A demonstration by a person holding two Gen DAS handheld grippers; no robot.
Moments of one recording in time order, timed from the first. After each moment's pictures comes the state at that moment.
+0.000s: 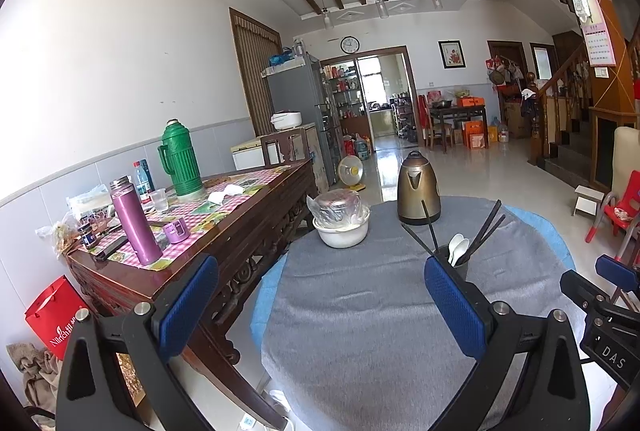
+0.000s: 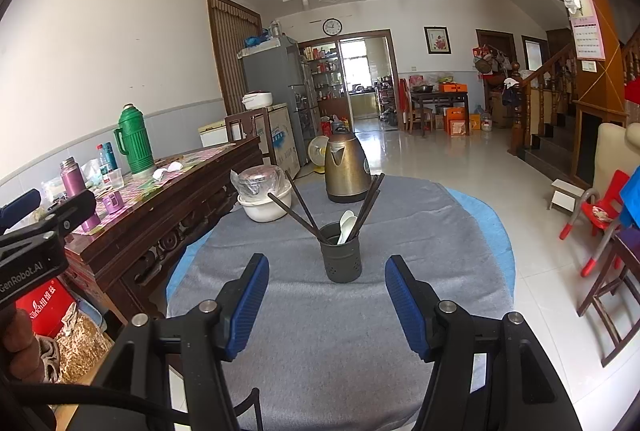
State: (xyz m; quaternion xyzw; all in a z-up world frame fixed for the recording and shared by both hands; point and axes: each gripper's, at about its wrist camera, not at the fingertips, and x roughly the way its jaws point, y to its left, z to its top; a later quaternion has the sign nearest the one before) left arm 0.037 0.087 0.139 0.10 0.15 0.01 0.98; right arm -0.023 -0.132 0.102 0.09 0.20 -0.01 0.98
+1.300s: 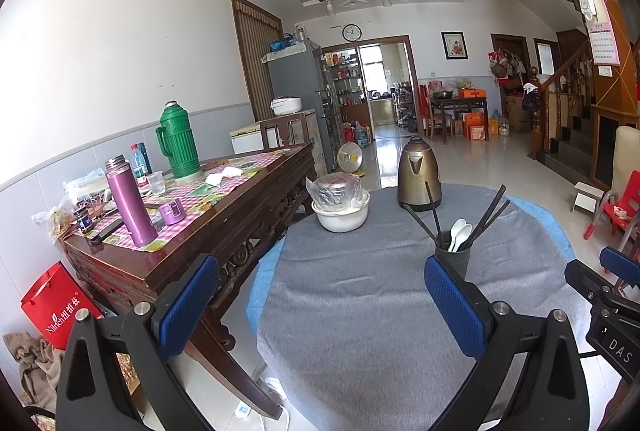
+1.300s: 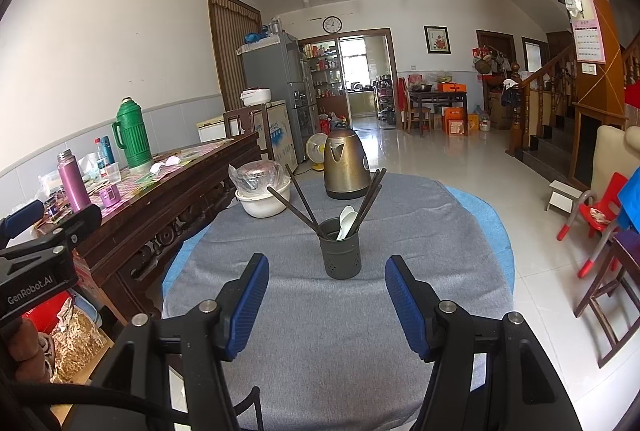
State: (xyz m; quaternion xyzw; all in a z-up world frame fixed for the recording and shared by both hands) left arm 0.043 0.092 0.117 0.09 0.17 0.01 0.98; right arm -0.022 -0.128 0.093 0.08 0.20 -0.02 0.98
